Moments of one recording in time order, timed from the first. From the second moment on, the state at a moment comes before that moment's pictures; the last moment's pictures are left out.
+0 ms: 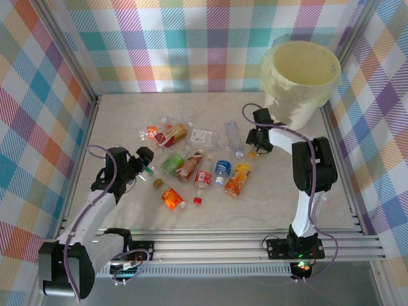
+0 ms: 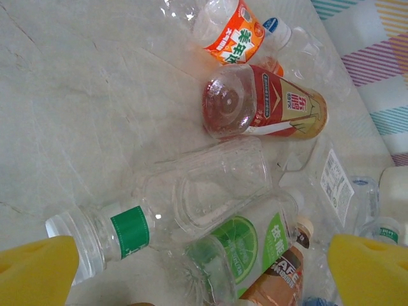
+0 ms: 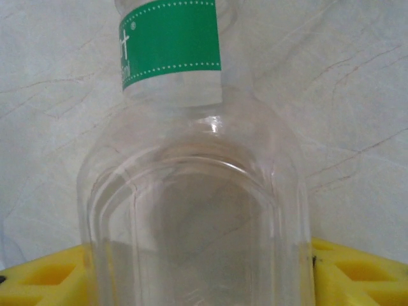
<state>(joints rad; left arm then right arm) -0.09 0.98 0.54 -0.24 0.11 -0.89 0.26 1.93 1.27 -0.45 0.14 0.56</state>
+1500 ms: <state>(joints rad) -0.48 1.16 0.81 0.18 0.35 -0.79 -0.14 1.84 1.94 -0.40 -0.44 0.43</state>
